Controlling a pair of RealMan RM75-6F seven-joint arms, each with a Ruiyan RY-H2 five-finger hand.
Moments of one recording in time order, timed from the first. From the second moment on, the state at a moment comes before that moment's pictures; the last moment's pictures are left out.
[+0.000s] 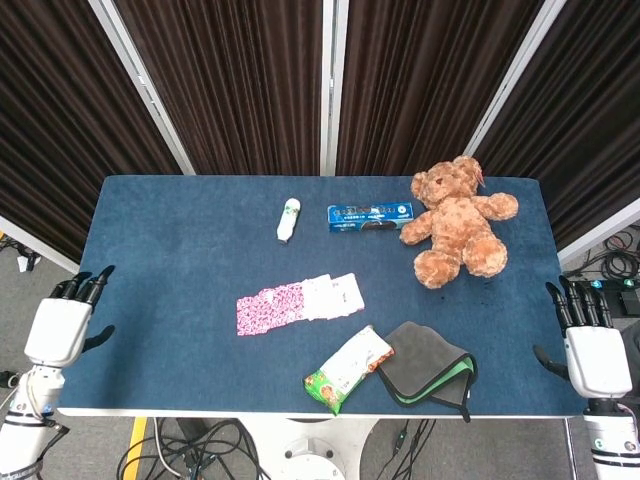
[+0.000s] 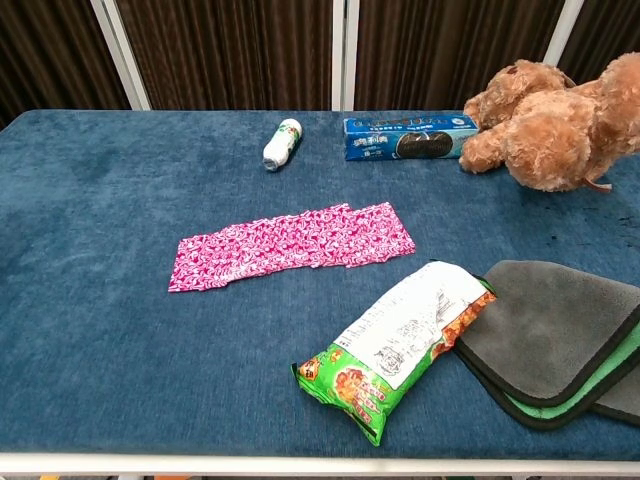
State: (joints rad) left arm -0.21 -1.27 -0.08 -1.46 1.54 1.45 0.20; right arm 0.08 -1.14 0.08 -1.63 -1.50 1.51 -0.16
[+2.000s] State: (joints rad) left arm -0.58 -1.62 0.02 -1.23 1.50 0.91 0.26; right arm 0.10 -1.13 0.10 -1.61 -1.42 1.46 -0.14
